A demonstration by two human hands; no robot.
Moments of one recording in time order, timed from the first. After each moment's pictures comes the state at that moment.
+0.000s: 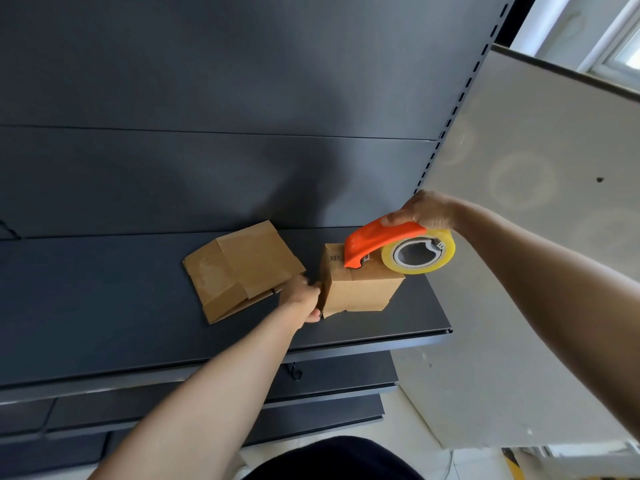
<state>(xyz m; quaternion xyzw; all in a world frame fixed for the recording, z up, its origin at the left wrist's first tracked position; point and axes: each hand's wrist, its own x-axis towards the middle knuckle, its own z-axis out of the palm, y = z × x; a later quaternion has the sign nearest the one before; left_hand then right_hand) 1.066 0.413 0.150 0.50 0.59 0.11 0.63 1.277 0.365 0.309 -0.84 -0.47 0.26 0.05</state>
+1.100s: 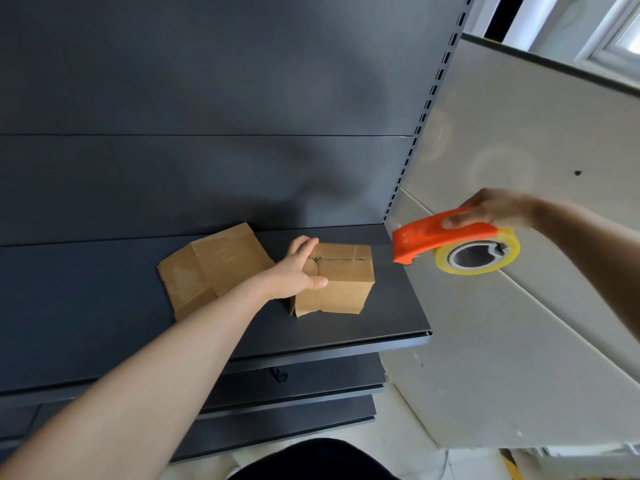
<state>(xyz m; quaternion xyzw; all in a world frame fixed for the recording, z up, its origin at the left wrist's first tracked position) 1.092 0.432 0.187 0.81 0.33 -0.01 0.49 1.381 0.288 0.337 -0.85 -0.46 0.26 0.03</state>
